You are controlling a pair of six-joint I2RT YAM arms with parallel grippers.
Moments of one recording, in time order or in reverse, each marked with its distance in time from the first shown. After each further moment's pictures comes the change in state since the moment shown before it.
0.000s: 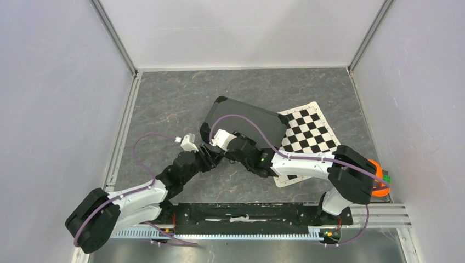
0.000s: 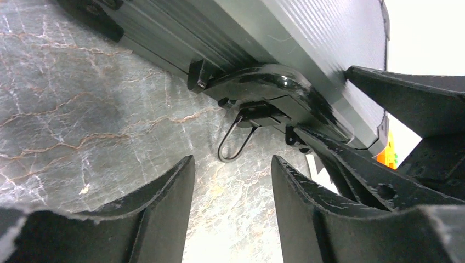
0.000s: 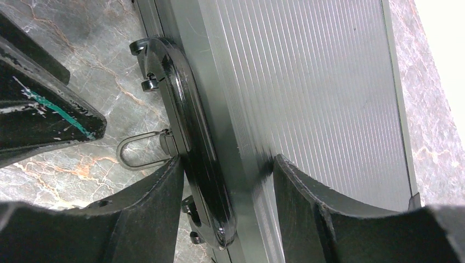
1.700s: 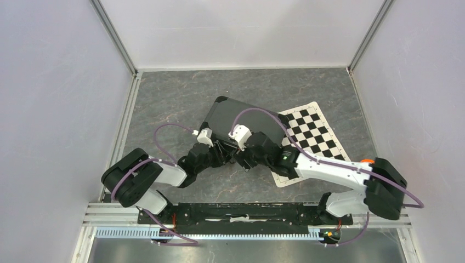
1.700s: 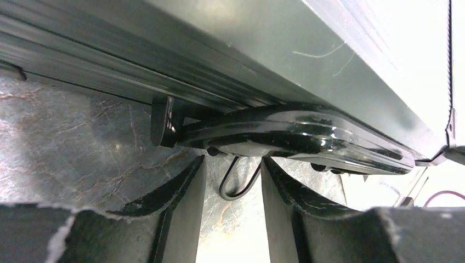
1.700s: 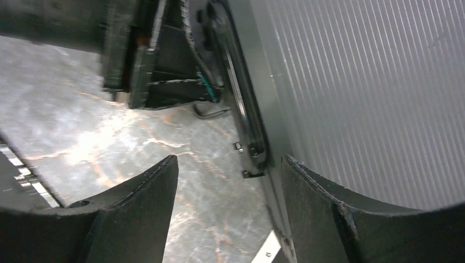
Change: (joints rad) left arm 0.003 0.522 0.130 0.301 0.122 0.109; right arm -0.064 -0.325 -0.103 -0.163 -0.345 0.285
